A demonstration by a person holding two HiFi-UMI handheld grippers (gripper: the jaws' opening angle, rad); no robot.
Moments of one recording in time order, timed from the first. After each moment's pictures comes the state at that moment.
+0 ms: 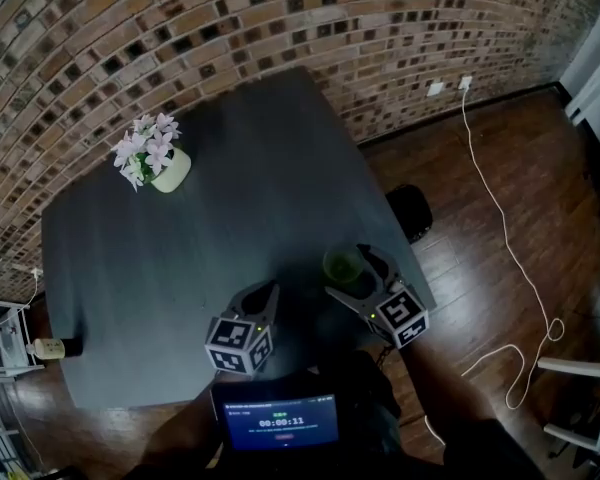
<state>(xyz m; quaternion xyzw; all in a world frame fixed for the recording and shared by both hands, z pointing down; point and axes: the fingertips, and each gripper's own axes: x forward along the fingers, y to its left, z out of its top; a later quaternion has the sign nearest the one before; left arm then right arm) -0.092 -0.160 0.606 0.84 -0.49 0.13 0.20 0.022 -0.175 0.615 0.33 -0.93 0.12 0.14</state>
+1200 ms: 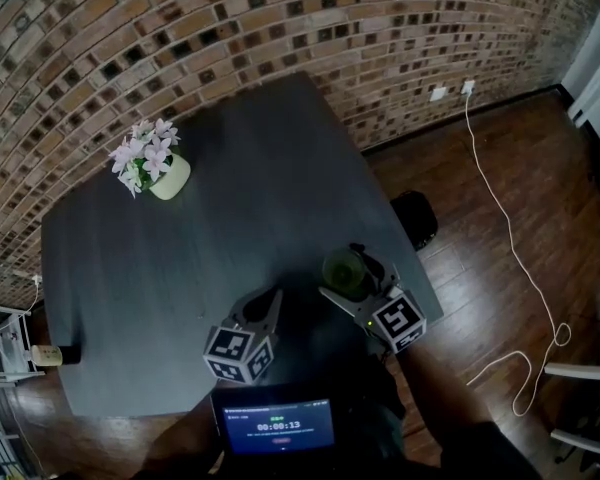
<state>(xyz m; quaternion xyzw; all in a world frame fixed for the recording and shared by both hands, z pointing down) -0.088 -0.166 0.610 0.85 -0.48 0.10 0.19 0.009 -0.188 0.612 0.33 -0.94 0.06 0.10</state>
